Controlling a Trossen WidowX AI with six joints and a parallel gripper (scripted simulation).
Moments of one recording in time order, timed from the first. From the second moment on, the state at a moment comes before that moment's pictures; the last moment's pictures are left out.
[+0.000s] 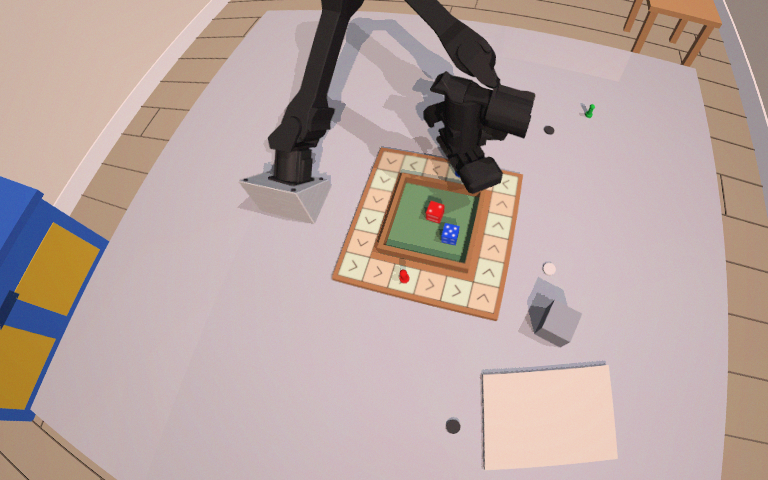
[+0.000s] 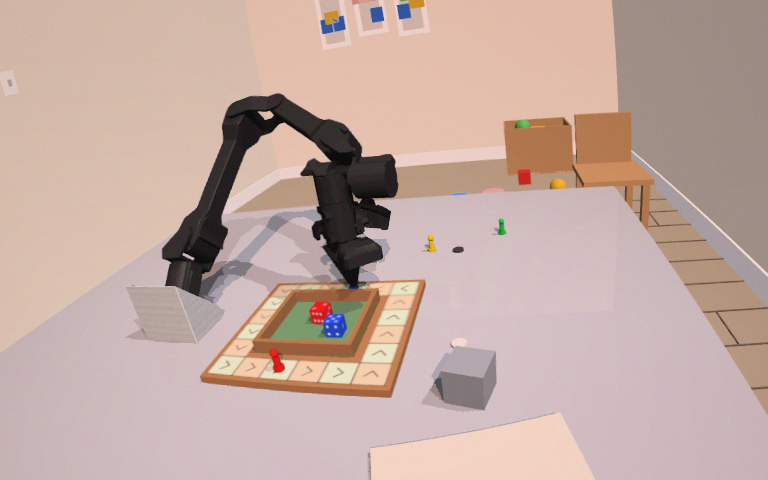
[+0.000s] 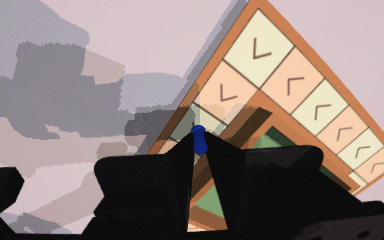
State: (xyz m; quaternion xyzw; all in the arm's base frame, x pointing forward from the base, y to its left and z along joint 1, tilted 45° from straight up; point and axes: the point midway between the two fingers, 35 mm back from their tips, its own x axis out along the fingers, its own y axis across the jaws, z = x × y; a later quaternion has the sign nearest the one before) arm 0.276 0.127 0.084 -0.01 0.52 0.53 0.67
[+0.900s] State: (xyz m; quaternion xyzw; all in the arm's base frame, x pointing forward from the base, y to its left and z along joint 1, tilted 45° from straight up) arm 0.257 0.016 0.105 0.06 0.59 0.44 0.67
